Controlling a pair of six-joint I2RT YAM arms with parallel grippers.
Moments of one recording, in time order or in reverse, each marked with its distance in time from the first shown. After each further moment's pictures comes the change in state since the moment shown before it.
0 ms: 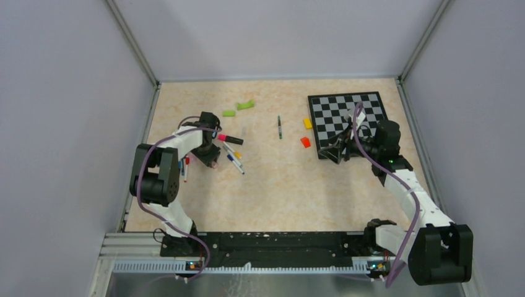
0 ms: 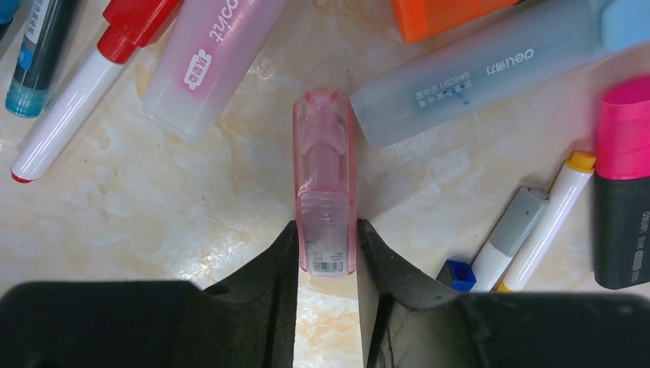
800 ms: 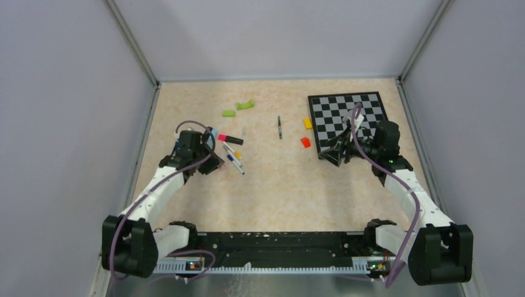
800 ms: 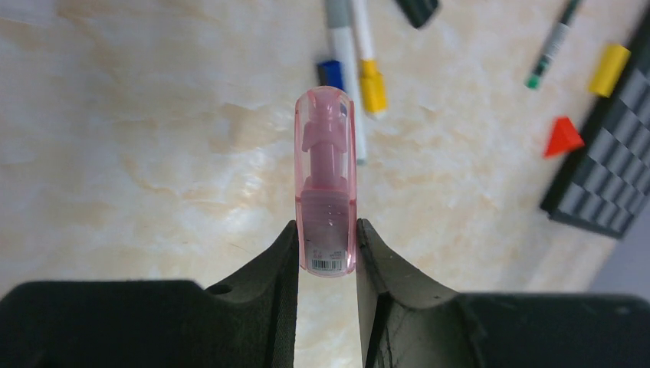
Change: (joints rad) left arm 0.000 -0.570 -0.356 0.237 0.298 0.222; right arm 0.000 0.000 0.000 -0.039 -0.032 -0.043
